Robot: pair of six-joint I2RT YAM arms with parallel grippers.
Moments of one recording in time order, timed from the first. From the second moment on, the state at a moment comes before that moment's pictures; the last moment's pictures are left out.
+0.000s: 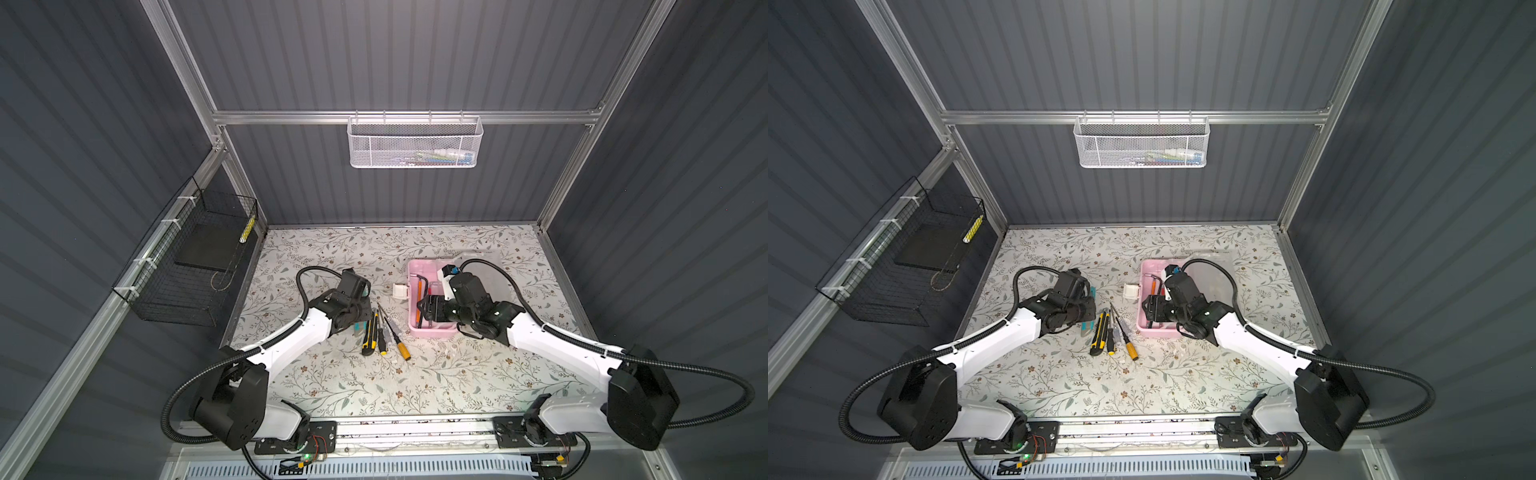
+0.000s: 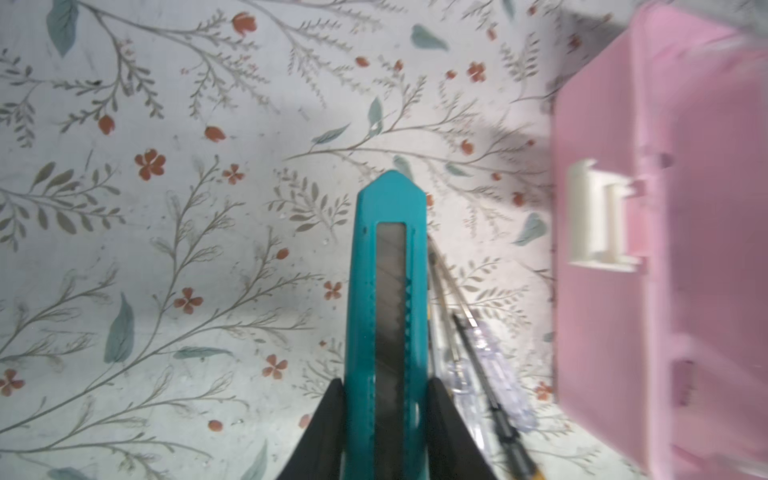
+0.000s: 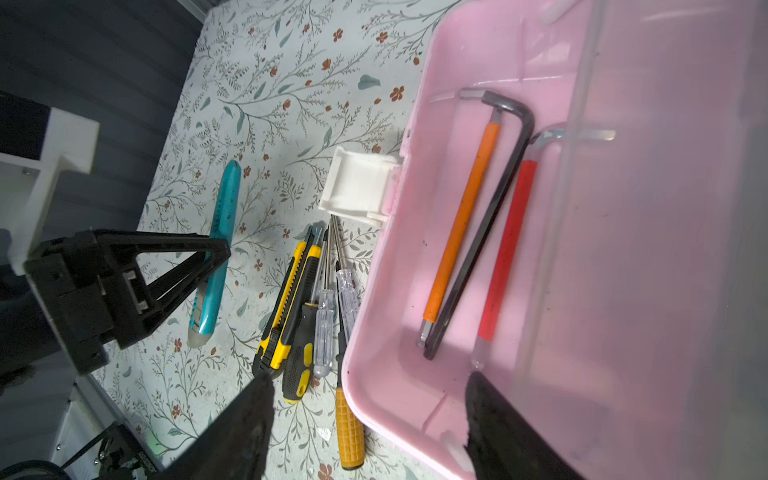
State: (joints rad) left arm -0.56 1.38 0.90 -0.43 -0.07 -0.56; right arm 0.68 1.31 0.86 -0.22 -0.07 0.61
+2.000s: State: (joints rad) left arm -0.84 2.11 1.50 0.14 0.23 -0.96; right arm 0.46 0.89 0.72 -0.36 0.01 0.55
